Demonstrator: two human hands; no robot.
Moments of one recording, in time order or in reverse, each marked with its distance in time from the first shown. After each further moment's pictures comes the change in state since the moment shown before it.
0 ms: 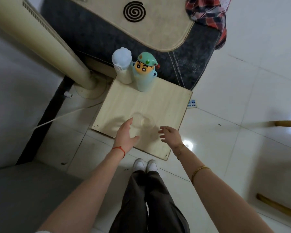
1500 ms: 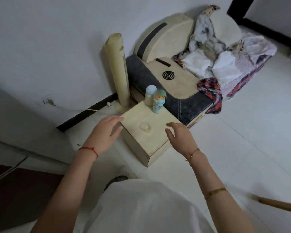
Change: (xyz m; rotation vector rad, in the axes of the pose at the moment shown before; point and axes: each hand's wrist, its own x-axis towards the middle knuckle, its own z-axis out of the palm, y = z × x) left_hand -0.392 0.168 -0.078 0.209 0.525 0.154; right_hand -0.308 -0.064 -0.183 -1.028 -0.013 -1.062
